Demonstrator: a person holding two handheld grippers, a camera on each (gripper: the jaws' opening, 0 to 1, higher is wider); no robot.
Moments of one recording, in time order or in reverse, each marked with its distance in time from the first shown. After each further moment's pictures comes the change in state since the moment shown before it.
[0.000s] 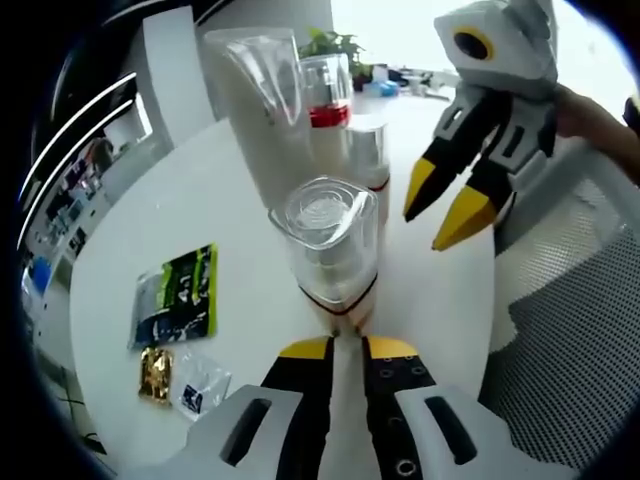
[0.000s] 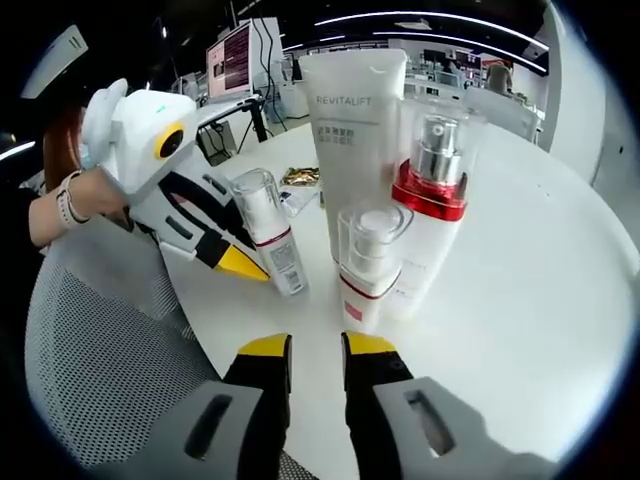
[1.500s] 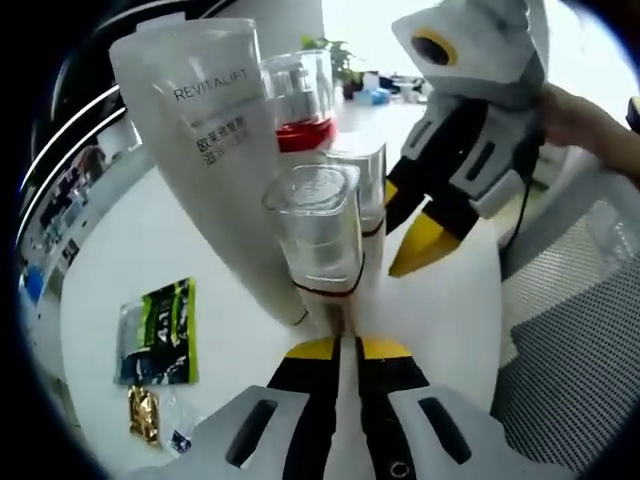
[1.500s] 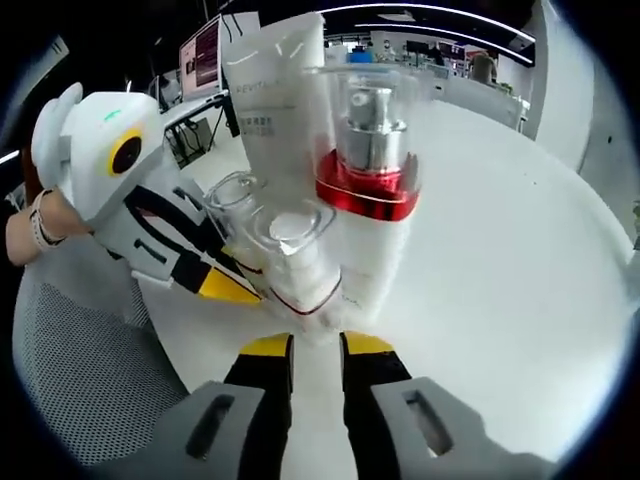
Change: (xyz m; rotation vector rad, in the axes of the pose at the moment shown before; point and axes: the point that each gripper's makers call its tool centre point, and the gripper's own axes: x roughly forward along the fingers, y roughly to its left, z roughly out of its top) left arm 0.030 -0.011 0.030 0.023 -0.040 -0.035; right arm 0.011 -0.035 -0.002 0.046 0.024 -0.062
